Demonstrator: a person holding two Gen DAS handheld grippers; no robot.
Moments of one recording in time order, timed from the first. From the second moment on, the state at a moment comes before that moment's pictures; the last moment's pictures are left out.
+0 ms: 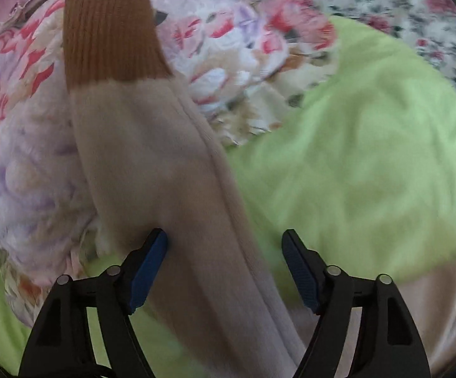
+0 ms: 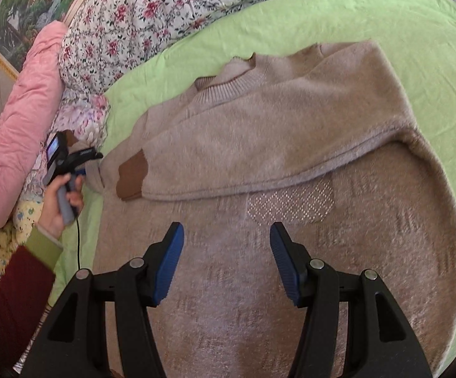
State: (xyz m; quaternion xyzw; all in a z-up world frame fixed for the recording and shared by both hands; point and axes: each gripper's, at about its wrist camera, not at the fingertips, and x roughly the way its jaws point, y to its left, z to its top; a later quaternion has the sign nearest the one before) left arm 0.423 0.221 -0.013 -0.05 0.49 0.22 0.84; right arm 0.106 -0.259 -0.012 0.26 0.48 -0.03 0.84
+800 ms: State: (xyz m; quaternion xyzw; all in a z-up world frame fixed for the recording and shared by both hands) left arm 0.291 -0.035 0.100 -0.07 0.31 -0.15 0.93; right arm 0.066 -0.287 -0.007 0.30 0.45 -0.06 0.84
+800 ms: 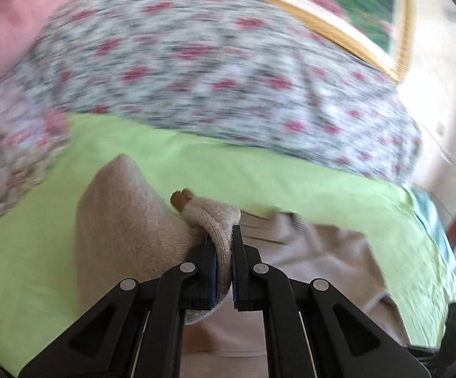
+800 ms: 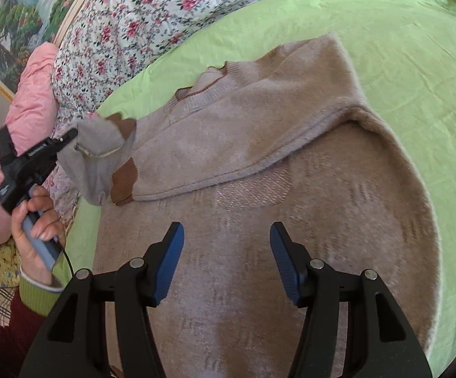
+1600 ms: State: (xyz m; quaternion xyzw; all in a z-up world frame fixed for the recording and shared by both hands) left arm 0.209 -0.087 0.015 0.03 0.42 -0.22 0.88; right arm 0.131 -0.316 0.012 0.28 0.42 -0.06 0.86
